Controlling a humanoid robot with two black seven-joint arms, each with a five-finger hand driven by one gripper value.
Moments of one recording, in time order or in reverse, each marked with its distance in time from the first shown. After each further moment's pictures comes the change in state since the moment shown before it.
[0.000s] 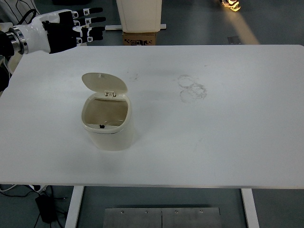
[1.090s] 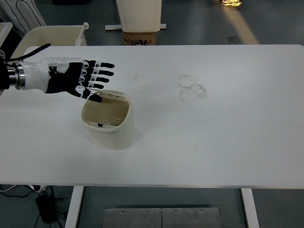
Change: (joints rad) left arm -0.005 0.147 0.118 -0.240 0.284 -0.116 0.028; right arm 0.014 0.000 0.000 0.000 0.000 0.000 0.000
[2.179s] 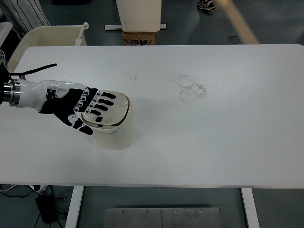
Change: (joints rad) left arm 0.000 0.046 0.031 -0.071 0.111 -0.152 0.046; right arm 0.008 0.000 0.000 0.002 0.000 0.000 -0.001
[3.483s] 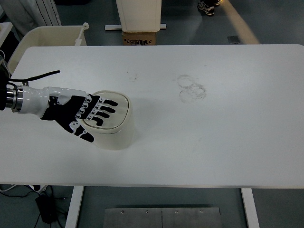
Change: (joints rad) left arm 0.010 -0.001 0.024 -0.020 0.000 -0.002 0.000; right arm 0.003 0.000 0.000 0.000 0.000 0.000 0.000
